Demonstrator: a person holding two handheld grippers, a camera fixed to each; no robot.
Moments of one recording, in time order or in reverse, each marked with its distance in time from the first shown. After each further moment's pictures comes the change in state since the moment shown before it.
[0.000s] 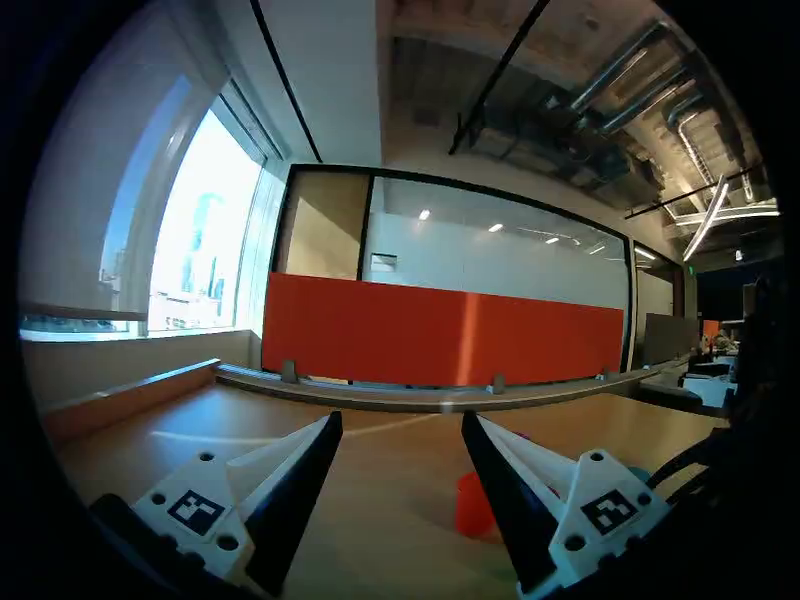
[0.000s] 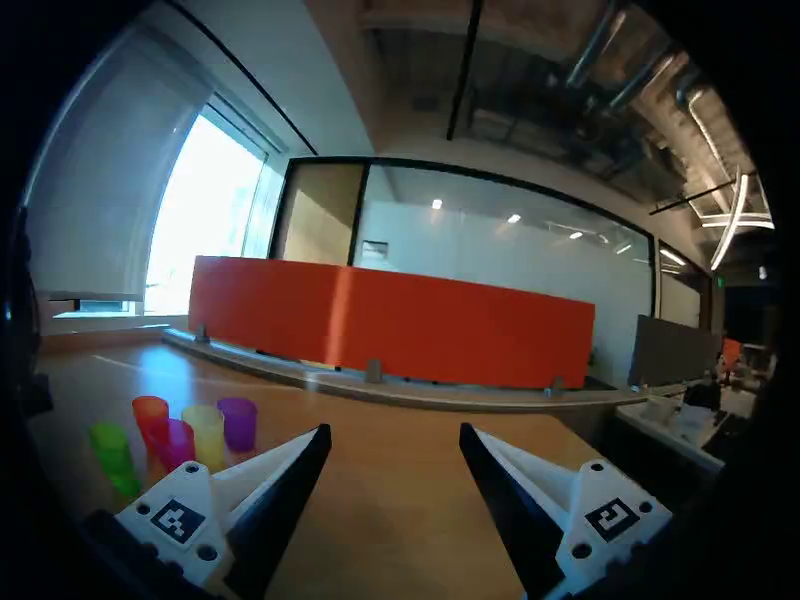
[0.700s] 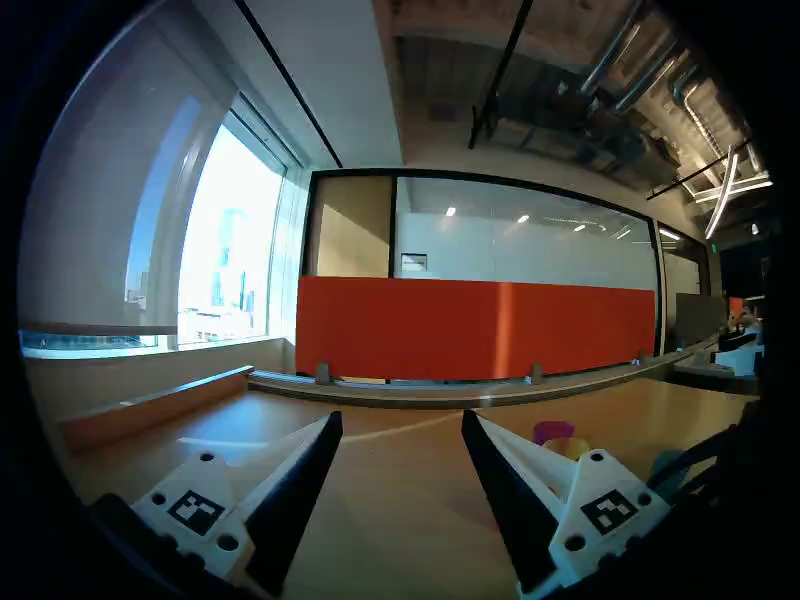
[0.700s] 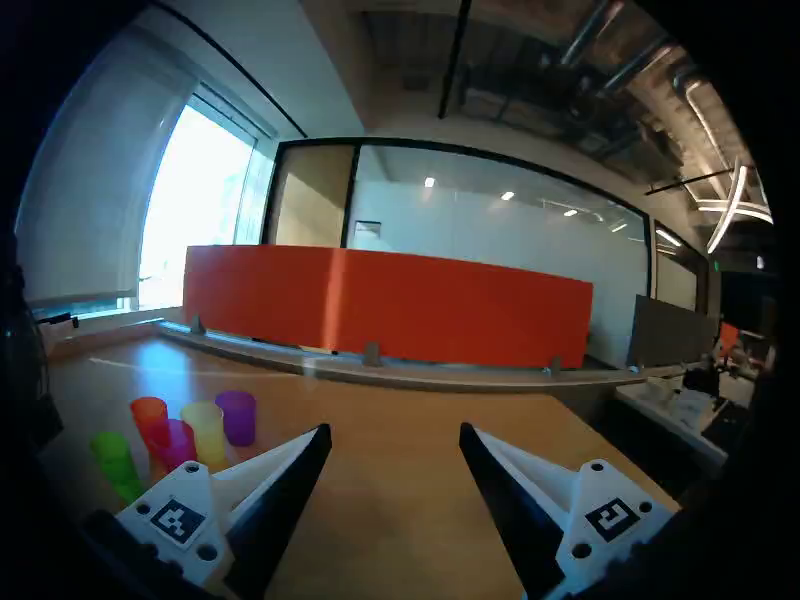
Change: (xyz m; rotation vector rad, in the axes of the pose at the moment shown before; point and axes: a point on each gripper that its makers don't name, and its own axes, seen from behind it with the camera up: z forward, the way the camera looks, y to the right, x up) left arm -0.017 -0.026 0.012 0.120 0.000 0.071; right arm -0.009 -0.002 0.005 -0.020 -0.083 0.029
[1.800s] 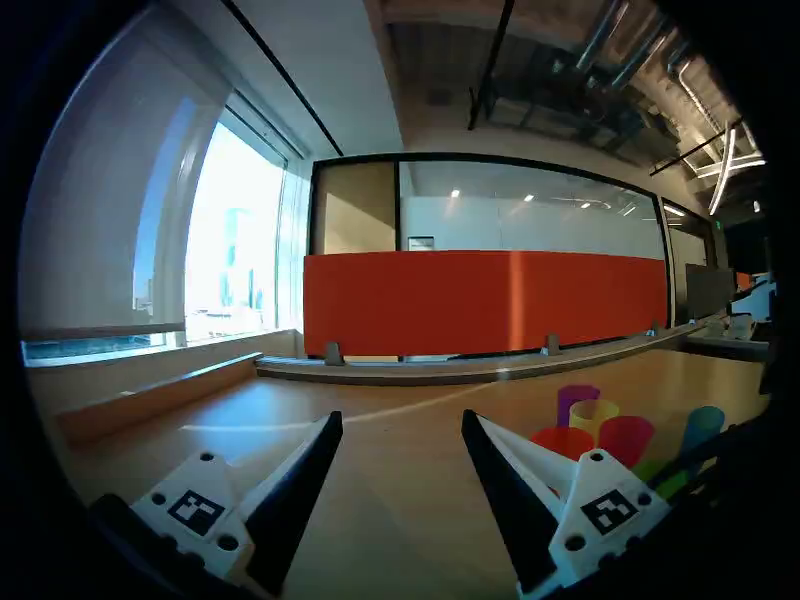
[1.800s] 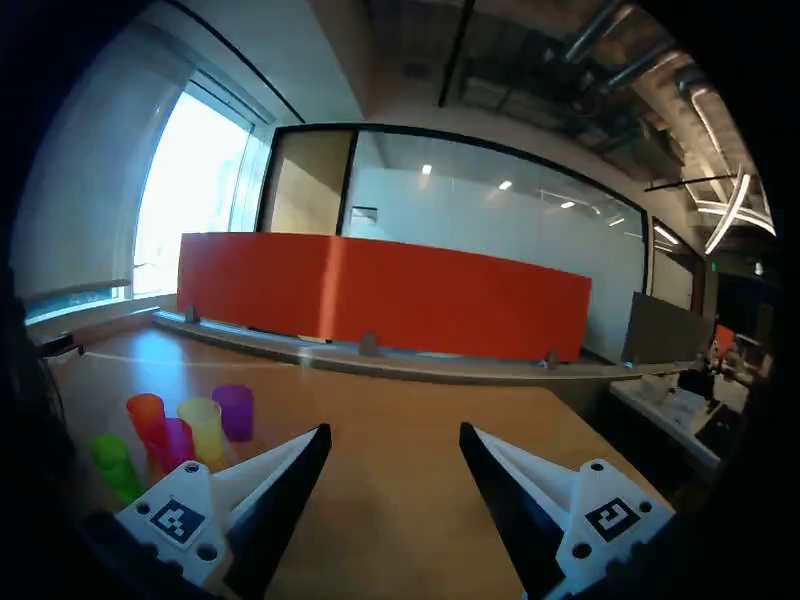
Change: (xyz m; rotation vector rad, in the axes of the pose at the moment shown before) left arm -0.053 -0.009 0.017 0.025 -0.041 0.049; right arm 0.004 -0.009 0.004 -0.020 -0.050 -0.017
